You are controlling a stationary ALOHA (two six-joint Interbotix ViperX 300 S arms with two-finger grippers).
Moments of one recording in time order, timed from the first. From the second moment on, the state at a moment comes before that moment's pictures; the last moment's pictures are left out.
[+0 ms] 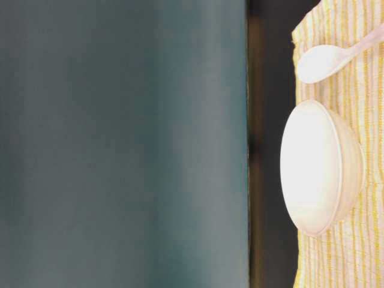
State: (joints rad) left arm -0.33 -0.12 1.03 0.04 -0.08 -0.75; right arm 0.07 -0.98 1.29 0.02 -0.28 0.02
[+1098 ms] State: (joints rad) left arm 0.04 -0.41 0.76 0.04 0.62 -0.27; right arm 0.07 -0.98 1.30 0.03 -0.31 0.02
